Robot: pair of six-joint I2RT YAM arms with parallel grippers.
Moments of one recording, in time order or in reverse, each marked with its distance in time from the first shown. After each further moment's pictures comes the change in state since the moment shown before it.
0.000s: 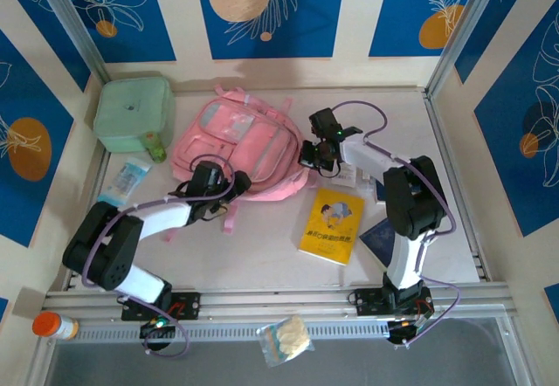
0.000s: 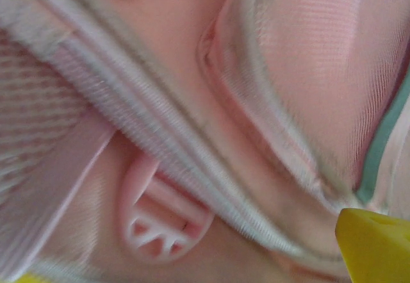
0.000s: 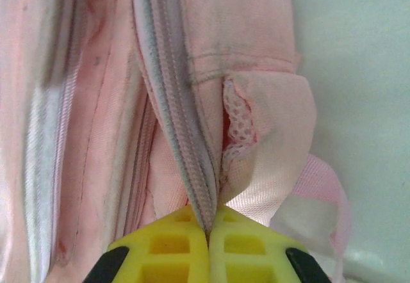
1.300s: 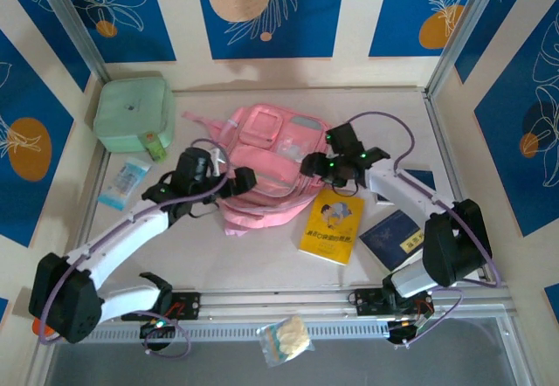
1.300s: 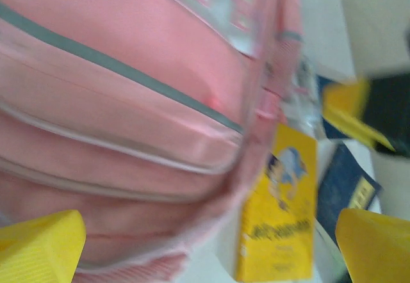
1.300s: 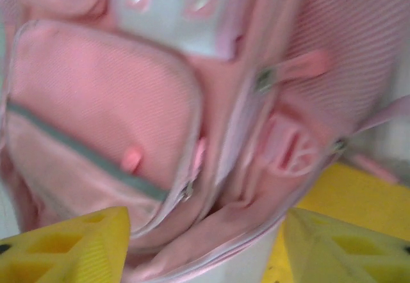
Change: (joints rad) left arm -0.114 -0.367 0.160 -0.409 0.166 0.219; right arm -0.026 -0.356 -0.267 0.006 0.001 0.026
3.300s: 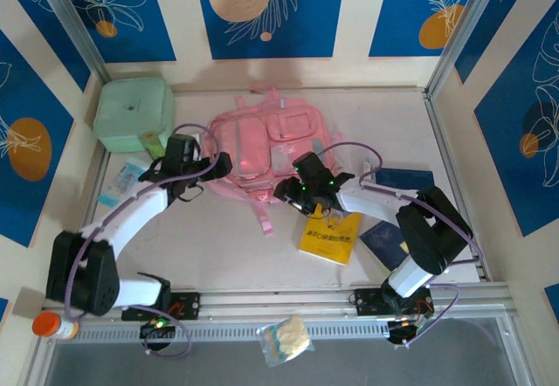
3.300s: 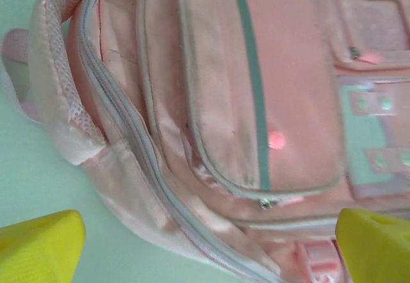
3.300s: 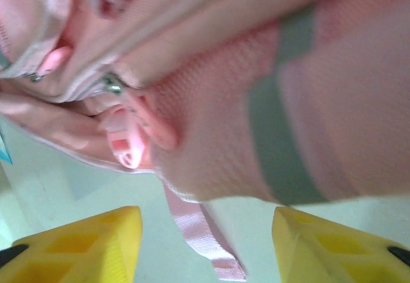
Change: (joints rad) left arm 0.266 0.125 0.037 0.016 -0.183 0.249; right arm 0.282 0.099 -0.179 0.304 -0.014 0.456
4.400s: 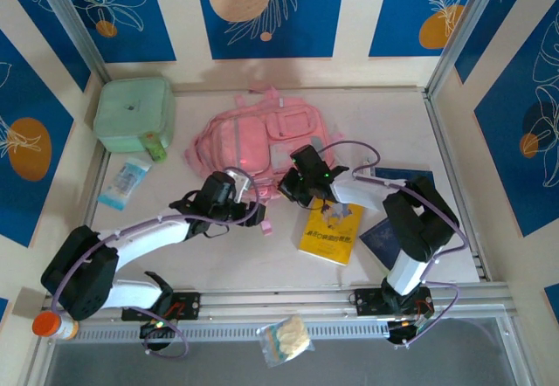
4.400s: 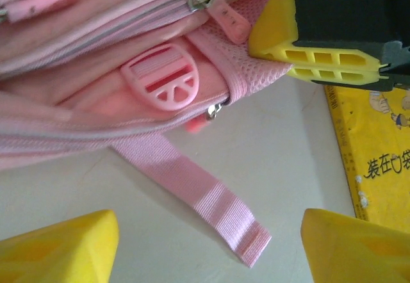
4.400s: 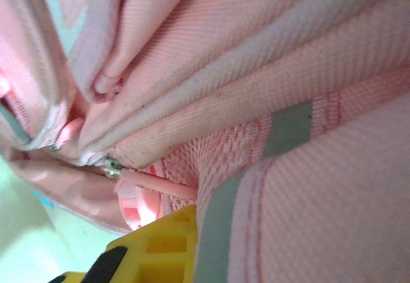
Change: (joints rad) left arm -0.378 0.029 -0.217 0.212 0.091 0.134; right arm -0.032 0.096 0.091 0.052 -0.016 0.130
